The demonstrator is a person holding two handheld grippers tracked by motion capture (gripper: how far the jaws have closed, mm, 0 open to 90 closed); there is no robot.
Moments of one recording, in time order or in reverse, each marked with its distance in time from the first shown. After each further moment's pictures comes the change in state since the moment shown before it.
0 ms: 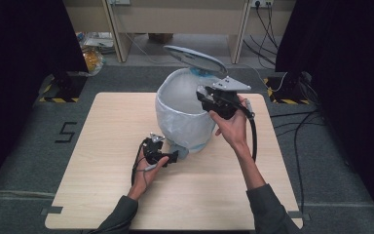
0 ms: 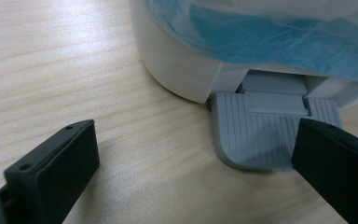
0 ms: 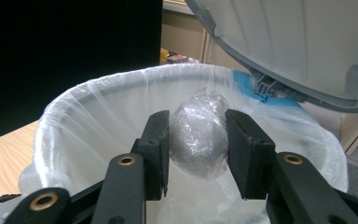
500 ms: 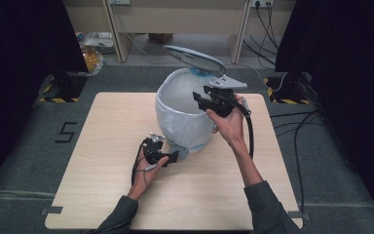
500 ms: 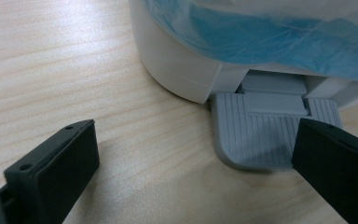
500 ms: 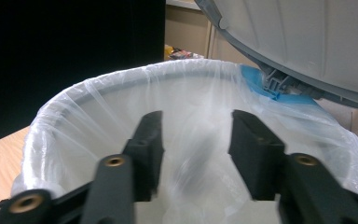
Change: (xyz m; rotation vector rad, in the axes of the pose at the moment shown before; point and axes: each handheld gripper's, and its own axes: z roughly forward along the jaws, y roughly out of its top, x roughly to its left) left arm 0.000 0.000 0.000 0.001 -0.002 0.003; right arm -0.002 0.000 0.013 0.012 0.020 0.021
